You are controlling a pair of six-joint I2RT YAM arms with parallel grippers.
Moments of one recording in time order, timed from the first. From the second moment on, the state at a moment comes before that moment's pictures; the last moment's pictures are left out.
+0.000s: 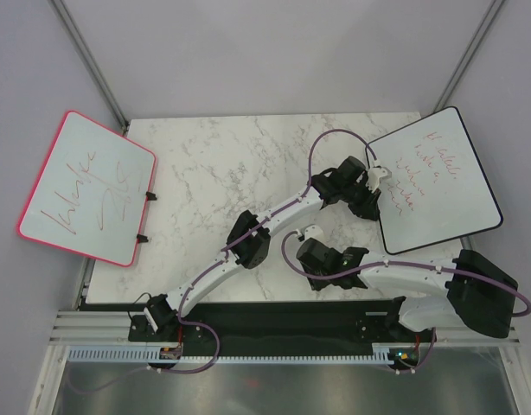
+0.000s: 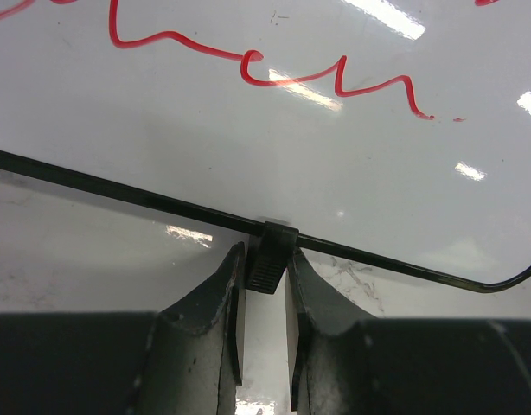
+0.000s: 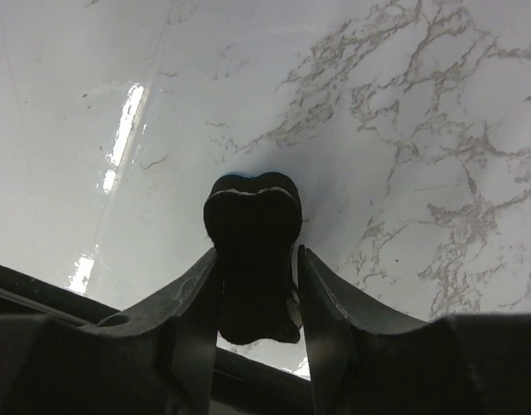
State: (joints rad) left arm -0.92 2.95 2.85 -0.53 0.57 -0.10; right arm 1.06 1.29 0.60 -0.42 0.28 0.55
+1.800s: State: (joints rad) left arm -0.92 2.97 2.88 -0.54 0.56 -0.10; right arm -0.07 2.18 2.05 -0.71 0.74 -0.28
